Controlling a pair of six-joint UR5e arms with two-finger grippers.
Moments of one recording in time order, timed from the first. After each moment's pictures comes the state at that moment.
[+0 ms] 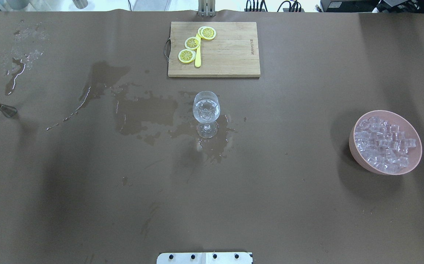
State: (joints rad) left arm -1.49 -1.61 -1.60 -2.06 -2.29 -0.30; right arm 1.57 -1.46 1.60 -1.81 2.34 -0.14
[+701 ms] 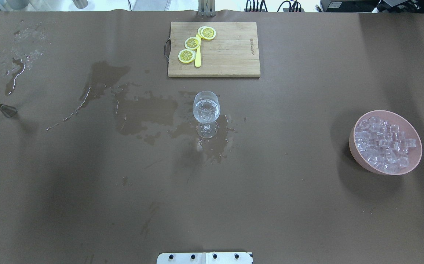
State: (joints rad) left arm -1.54 -1.62 -1.67 -1.79 -2.28 -0.06; right arm 1.57 -1.47 1.60 -1.81 2.34 -0.14
